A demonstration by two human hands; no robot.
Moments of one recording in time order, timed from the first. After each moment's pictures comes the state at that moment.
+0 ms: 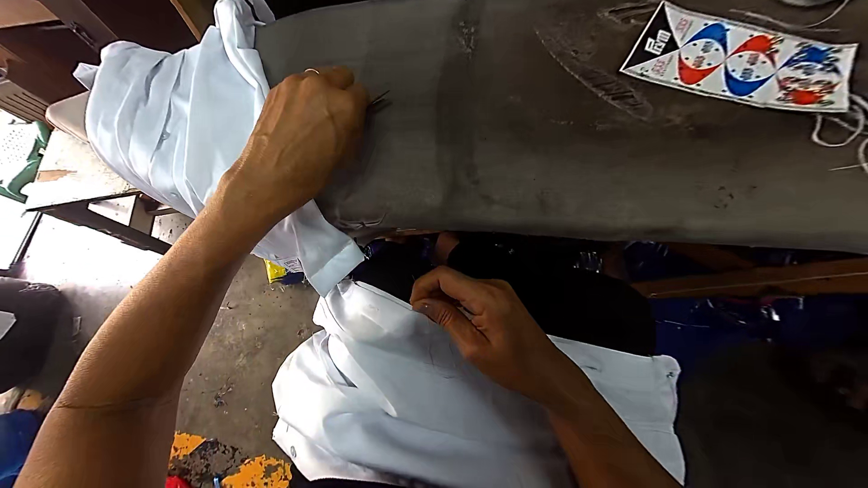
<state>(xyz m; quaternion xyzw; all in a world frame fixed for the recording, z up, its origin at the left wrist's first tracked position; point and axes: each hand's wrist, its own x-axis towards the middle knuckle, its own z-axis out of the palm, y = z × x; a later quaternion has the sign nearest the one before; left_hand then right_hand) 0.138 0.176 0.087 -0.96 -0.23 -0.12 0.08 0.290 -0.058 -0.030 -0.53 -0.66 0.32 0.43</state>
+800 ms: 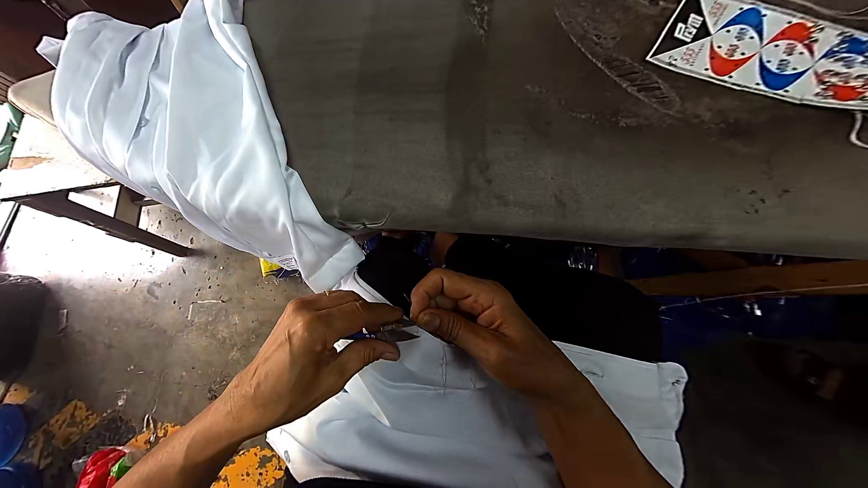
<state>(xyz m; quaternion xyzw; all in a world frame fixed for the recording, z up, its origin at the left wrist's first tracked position) 0.052 0.030 0.002 -0.85 -0.21 -0.22 -0.42 0.289 -0.053 -0.031 -0.38 -0.54 0.55 0.51</state>
